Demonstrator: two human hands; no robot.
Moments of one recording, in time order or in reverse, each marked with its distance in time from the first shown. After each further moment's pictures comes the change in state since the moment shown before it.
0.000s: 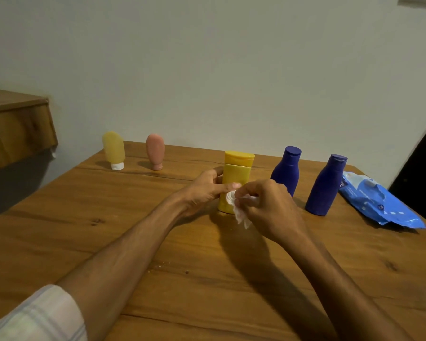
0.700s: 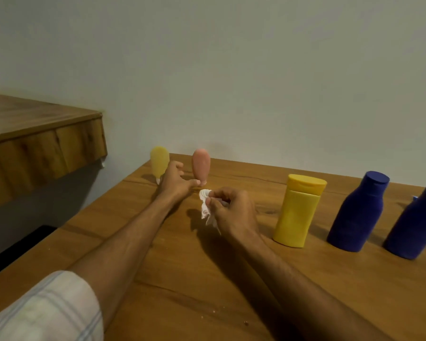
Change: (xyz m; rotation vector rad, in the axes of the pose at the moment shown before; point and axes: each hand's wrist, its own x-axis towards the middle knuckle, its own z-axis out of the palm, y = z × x) left_hand -0.002 0.001 -0.160 0.454 0.911 -0.020; right_hand 0.075 -0.088 0.117 0.554 0.029 0.118
